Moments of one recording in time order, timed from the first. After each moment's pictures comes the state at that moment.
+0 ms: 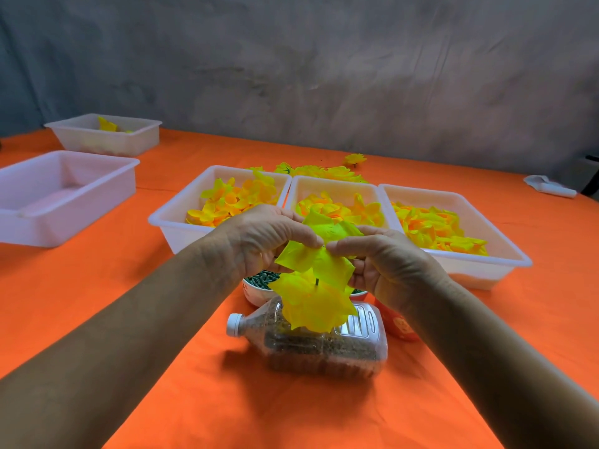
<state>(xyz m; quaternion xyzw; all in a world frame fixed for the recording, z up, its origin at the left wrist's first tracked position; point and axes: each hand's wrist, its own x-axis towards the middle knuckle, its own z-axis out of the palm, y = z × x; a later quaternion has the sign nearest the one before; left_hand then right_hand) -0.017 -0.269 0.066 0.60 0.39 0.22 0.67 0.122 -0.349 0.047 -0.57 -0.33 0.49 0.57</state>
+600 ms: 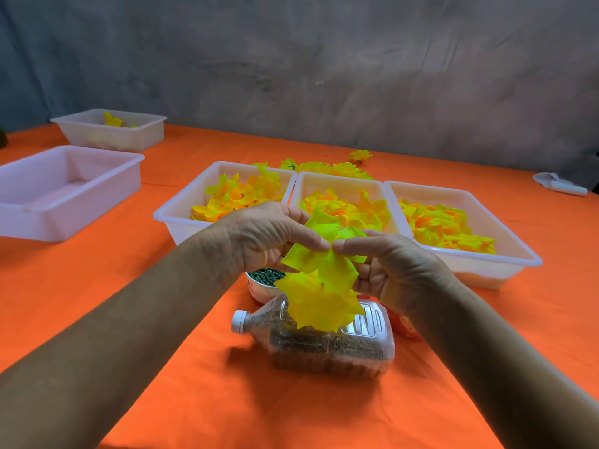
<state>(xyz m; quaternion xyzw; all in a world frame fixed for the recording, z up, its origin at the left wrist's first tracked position) -0.022 -0.268 0.068 0.60 0.35 0.19 0.69 0.123 -0.347 0.041 -0.54 -0.31 0.53 0.58</state>
